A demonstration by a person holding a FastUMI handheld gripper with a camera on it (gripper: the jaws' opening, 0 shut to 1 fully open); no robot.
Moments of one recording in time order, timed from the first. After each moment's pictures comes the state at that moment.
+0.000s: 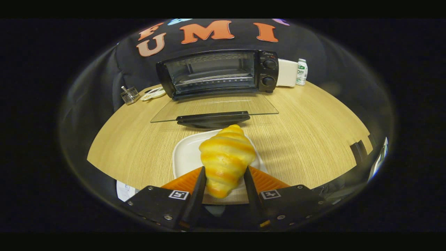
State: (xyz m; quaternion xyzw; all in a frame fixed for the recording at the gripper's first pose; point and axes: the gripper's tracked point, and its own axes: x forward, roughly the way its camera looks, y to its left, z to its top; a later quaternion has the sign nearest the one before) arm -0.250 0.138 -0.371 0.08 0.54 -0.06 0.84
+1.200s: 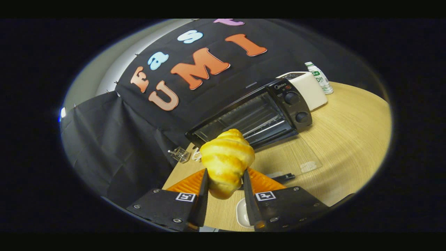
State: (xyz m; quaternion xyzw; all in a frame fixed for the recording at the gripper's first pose) arm -0.085 0.155 -0.290 0.34 0.35 0.04 0.87
